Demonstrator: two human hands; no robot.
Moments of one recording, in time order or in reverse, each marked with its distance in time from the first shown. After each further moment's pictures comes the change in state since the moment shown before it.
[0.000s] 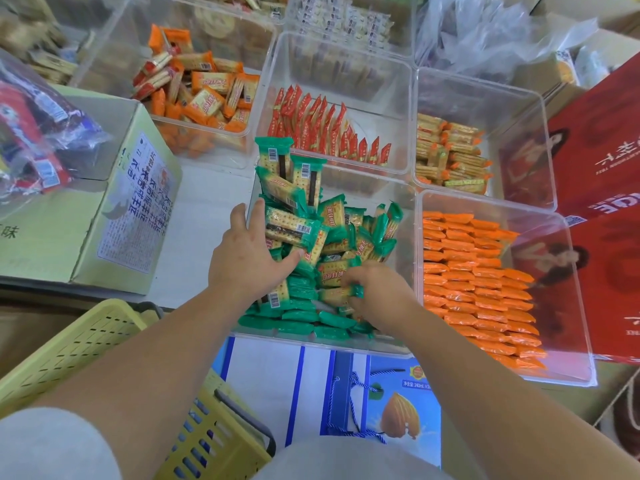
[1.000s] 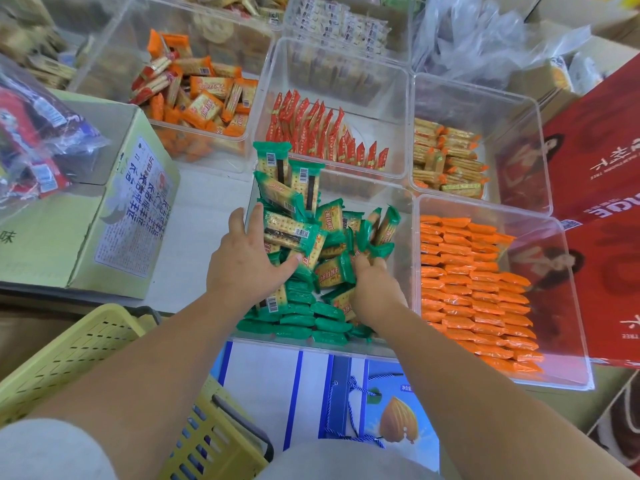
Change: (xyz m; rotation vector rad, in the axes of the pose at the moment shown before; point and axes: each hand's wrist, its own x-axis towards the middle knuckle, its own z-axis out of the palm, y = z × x) left_hand 0.001 -0.001 0.003 0.008 -0.003 0.003; right_hand 0.022 0.000 0.018 0.017 0.044 0.274
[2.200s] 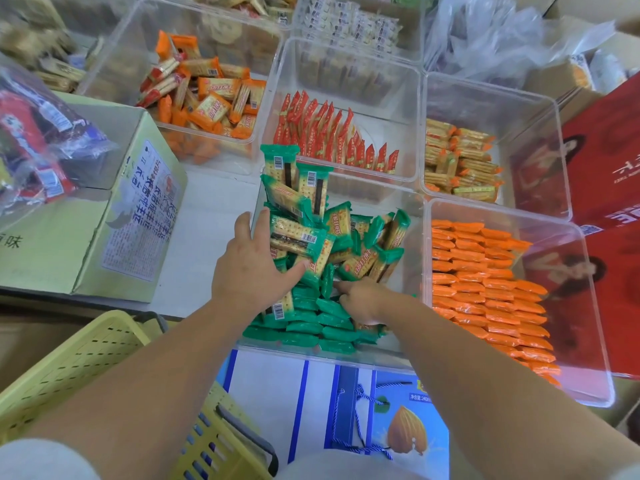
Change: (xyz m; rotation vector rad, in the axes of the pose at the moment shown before) left_hand 0.000 0.000 0.000 0.009 -0.002 -0.016; right_hand 0.043 -0.004 0.013 -0.258 -0.519 -0.187
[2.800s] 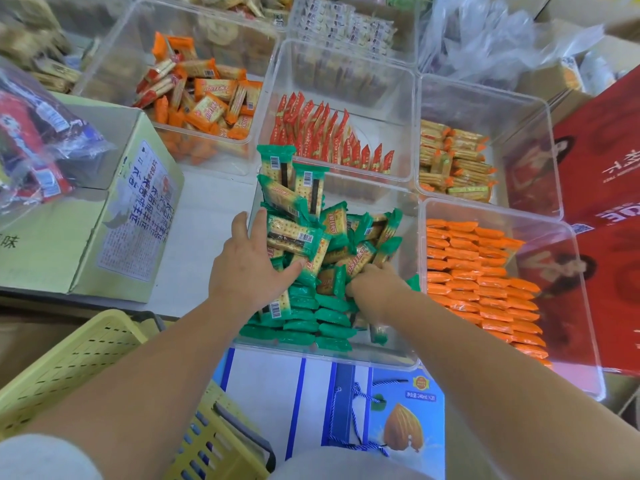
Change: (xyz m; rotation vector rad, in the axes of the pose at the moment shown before) left_hand 0.000 0.001 -0.001 0.027 -0.015 0.003; right_hand -0.040 0.000 -0.019 -0.531 0.203 -0.081
